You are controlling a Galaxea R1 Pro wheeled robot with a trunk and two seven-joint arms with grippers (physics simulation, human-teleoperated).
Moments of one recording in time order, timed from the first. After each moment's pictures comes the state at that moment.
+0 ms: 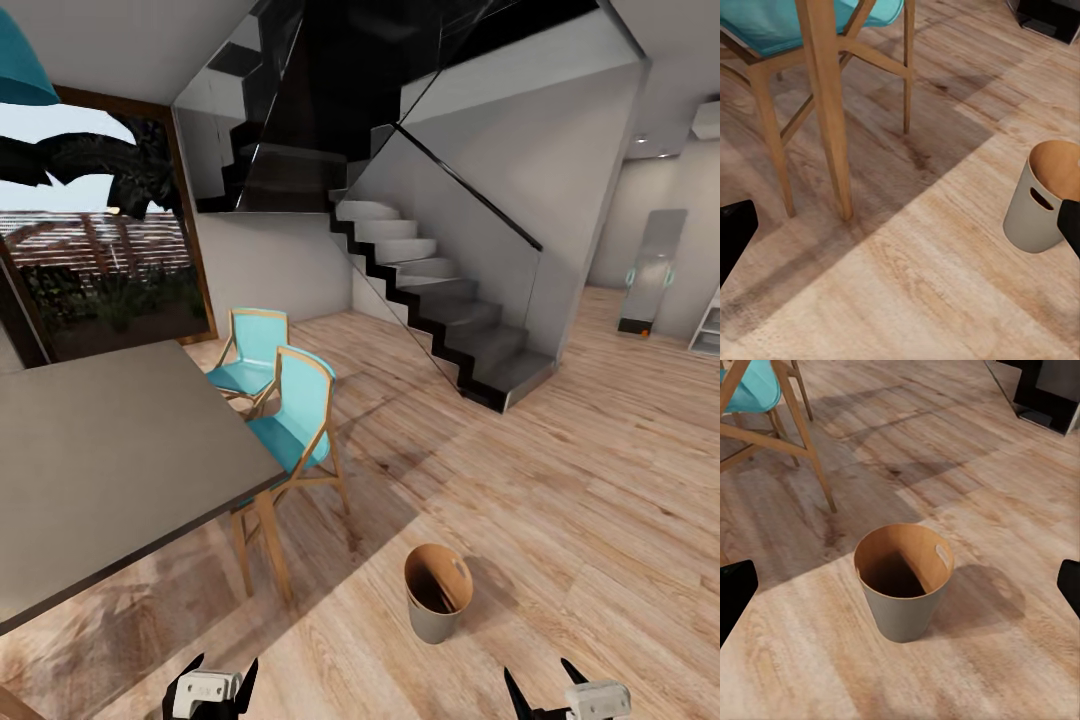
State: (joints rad) left arm 0.11 0.03 0.00 -1.14 0.08 -0.19 -0.15; right arm 0.18 -0.06 -0.18 -1.20 0.00 -0.30 0.29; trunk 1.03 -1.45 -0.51
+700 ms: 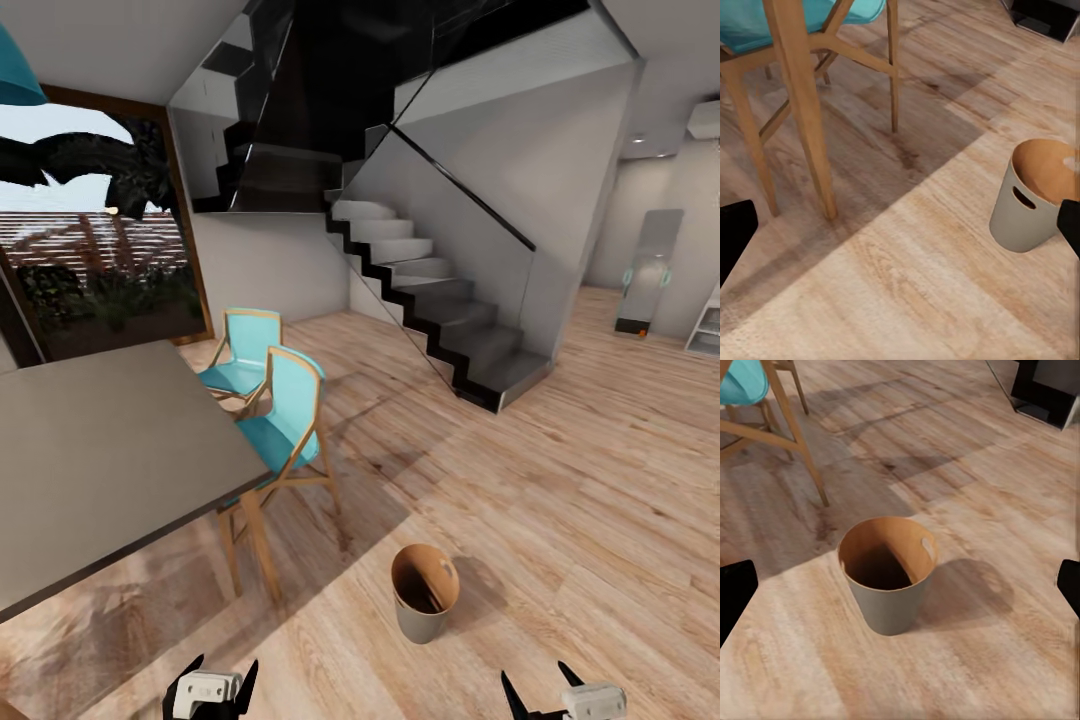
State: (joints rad) left arm 0.11 0.03 0.00 -1.13 0.07 -0.19 -0.15; right arm 0.18 -0.06 -0.18 -1.19 0.01 -0.29 0.29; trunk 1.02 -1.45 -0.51
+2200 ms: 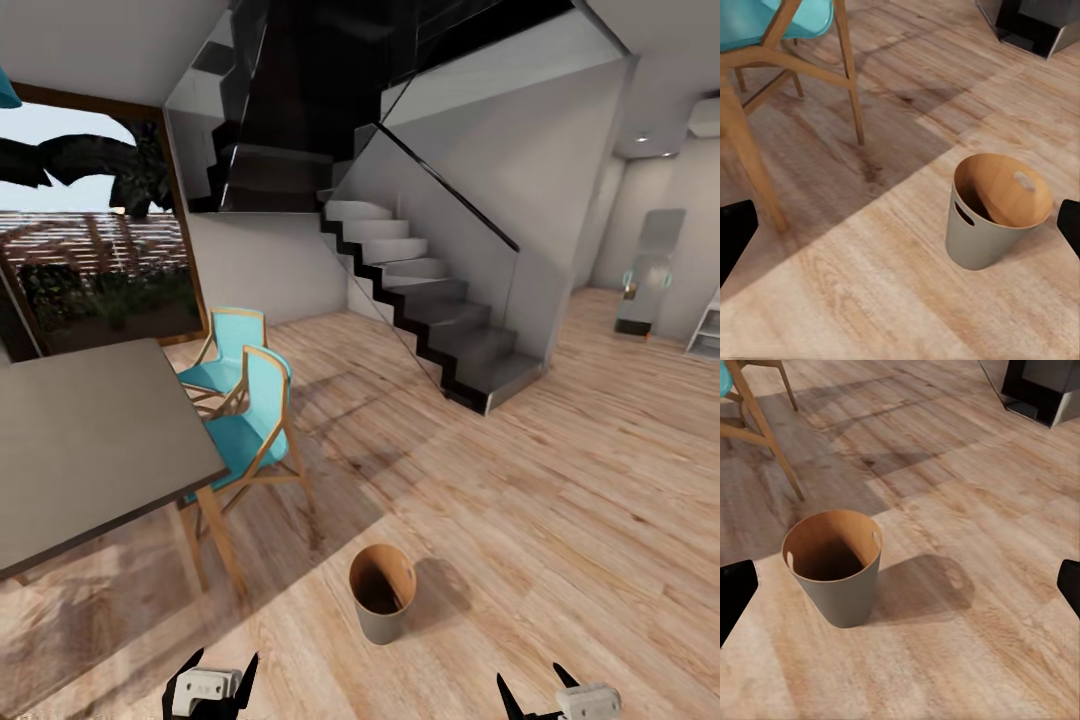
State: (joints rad) left arm 0.11 0.03 0.00 -1.14 0.08 -0.23 -0.15; right arm 0.18 -0.05 -0.16 -1.19 0.01 -0.29 0.29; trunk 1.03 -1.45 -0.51
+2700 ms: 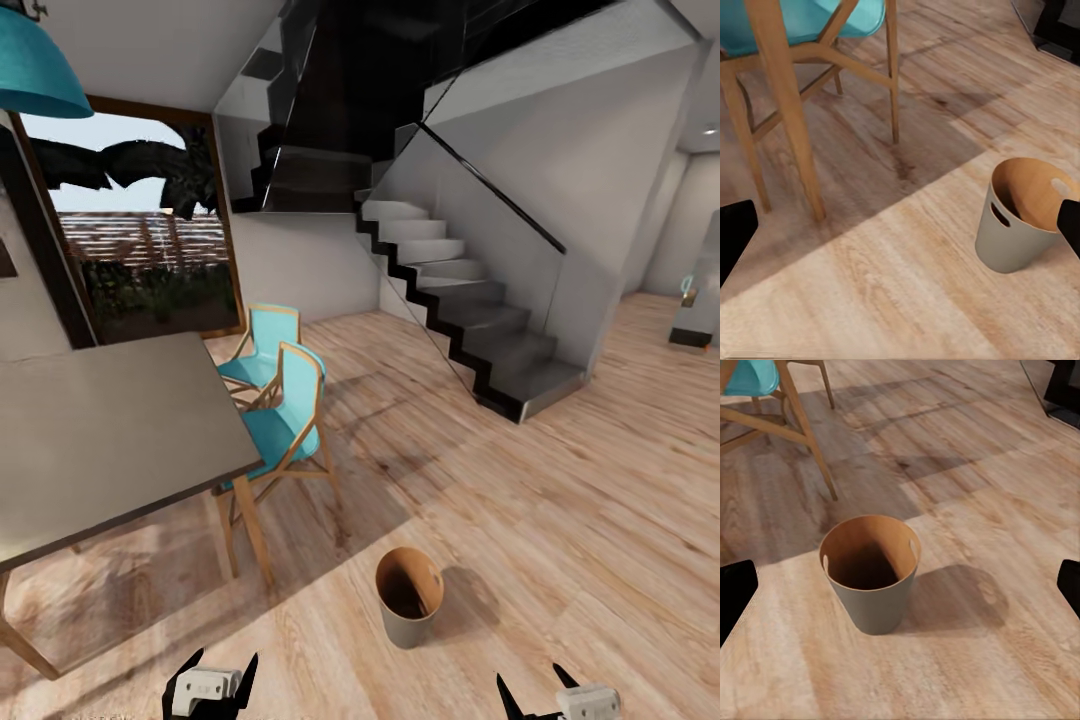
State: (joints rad) left arm 0.11 0.03 0.00 -1.14 0.08 -0.24 -0.15; right arm 0.18 -0.05 -0.16 -1.18 0.01 -0.29 0.29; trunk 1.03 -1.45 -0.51
